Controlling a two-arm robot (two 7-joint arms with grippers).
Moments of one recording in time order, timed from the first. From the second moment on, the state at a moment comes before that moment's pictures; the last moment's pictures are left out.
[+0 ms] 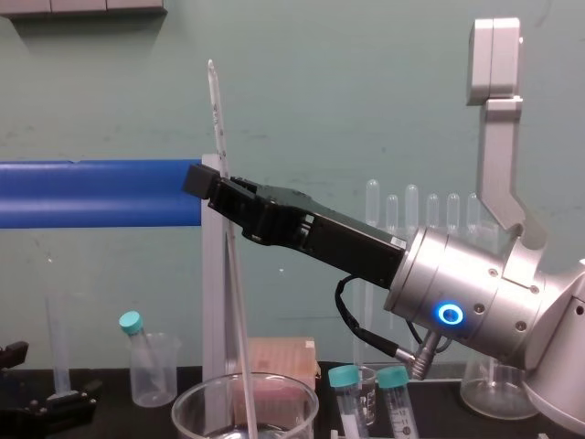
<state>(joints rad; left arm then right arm) -0.20 0.60 0.45 -1.41 -0.25 -0.12 0.03 0.63 0.15 -0.59 -1.01 0.76 -0.27 0.97</state>
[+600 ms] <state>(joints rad) -0.20 0.60 0.45 -1.41 -0.25 -0.12 0.03 0.63 0.15 -0.59 -1.01 0.76 -0.27 0.97</state>
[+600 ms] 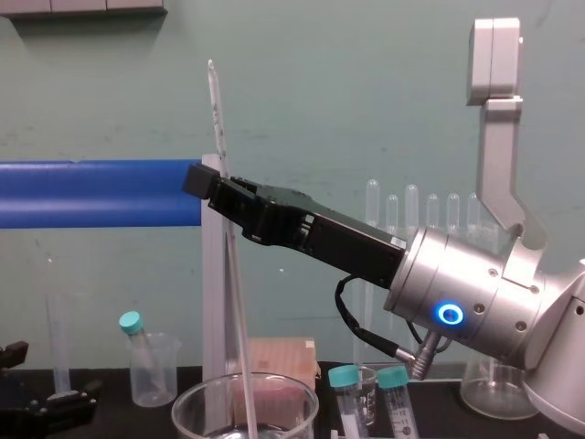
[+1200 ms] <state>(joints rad) -0.20 0.60 0.45 -1.41 -0.25 -0.12 0.03 0.63 0.15 -0.59 -1.01 0.76 -0.27 0.97</state>
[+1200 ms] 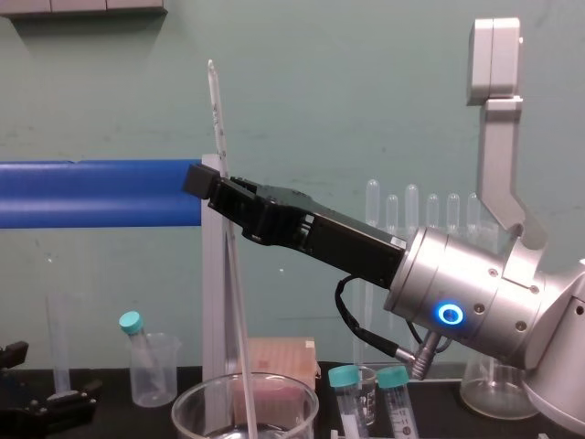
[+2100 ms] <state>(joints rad) -0.20 0.60 0.45 -1.41 -0.25 -0.12 0.03 0.63 0.15 -0.59 -1.01 0.76 -0.27 0.97</state>
